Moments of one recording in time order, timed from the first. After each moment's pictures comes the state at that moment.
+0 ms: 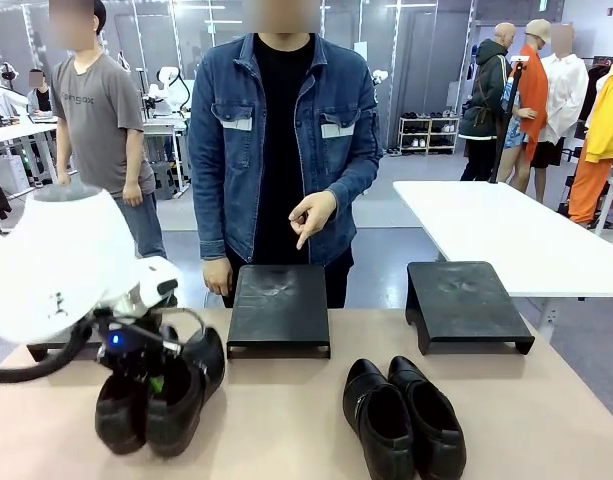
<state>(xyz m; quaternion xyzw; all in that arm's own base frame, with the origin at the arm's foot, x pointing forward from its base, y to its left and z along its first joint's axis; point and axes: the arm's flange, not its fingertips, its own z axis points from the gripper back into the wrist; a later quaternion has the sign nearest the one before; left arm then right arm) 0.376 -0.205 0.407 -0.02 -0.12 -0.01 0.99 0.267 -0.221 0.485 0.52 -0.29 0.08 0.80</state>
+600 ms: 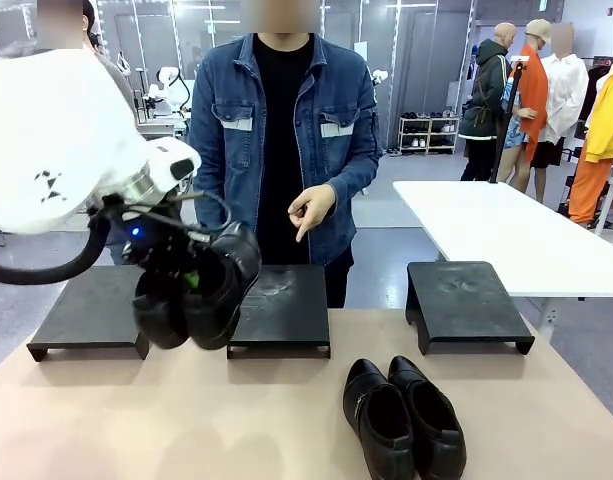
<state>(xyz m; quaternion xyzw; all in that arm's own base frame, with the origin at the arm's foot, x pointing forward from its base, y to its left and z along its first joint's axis) 0.391 -0.256 0.559 -0.08 -0.23 -0.03 0.97 0.267 -0.222 0.485 0.52 -0.29 0.08 0.80</state>
